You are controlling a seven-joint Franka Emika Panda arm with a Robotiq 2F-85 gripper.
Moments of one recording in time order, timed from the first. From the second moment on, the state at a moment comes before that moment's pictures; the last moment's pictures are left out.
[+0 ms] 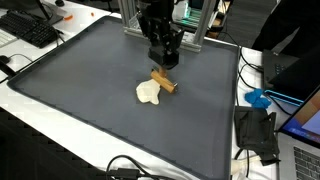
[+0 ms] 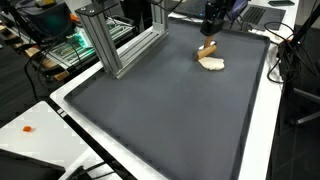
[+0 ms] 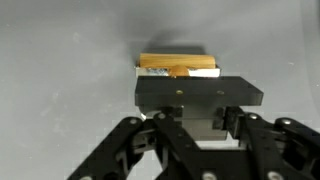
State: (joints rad) arm 0.19 0.39 0.07 -1.73 0.06 2.09 0.55
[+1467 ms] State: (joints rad) arm 0.22 0.42 0.00 -1.74 -0.11 2.38 0.63
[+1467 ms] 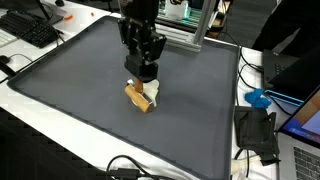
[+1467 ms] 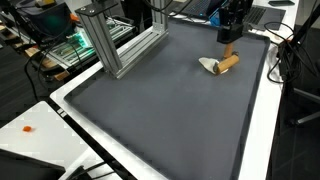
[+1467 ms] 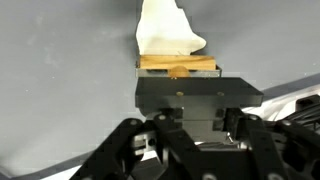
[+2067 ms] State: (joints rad) arm 0.22 0.45 -0.01 -1.73 -0.10 2.43 0.58
